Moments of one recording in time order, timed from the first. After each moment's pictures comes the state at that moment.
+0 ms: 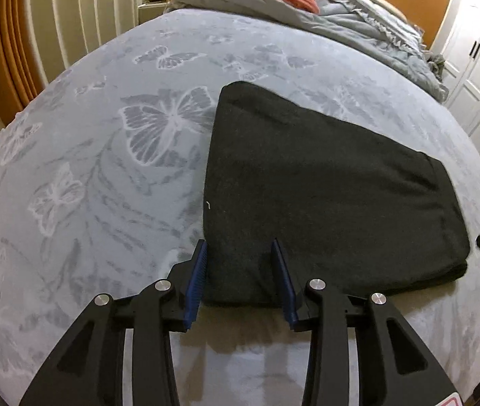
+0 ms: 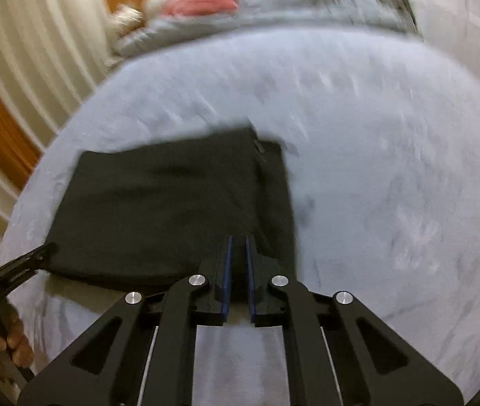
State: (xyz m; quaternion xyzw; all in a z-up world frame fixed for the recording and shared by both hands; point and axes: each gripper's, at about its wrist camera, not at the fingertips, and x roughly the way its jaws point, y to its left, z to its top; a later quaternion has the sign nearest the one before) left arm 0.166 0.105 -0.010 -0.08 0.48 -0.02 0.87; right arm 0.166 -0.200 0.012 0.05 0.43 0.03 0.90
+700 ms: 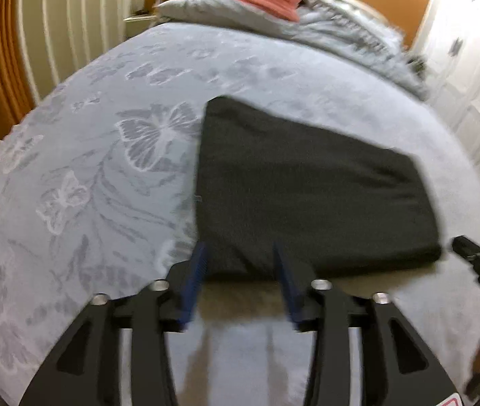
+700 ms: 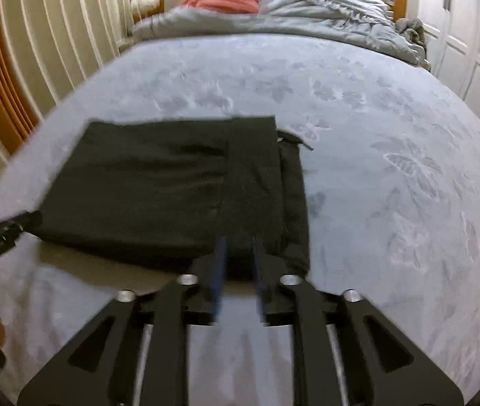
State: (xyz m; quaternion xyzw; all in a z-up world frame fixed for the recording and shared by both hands) left arm 0.135 0.105 0.011 -0.09 0.45 -0.07 0.89; right arm 0.137 -0.182 0.007 0.01 0.43 0.03 0.90
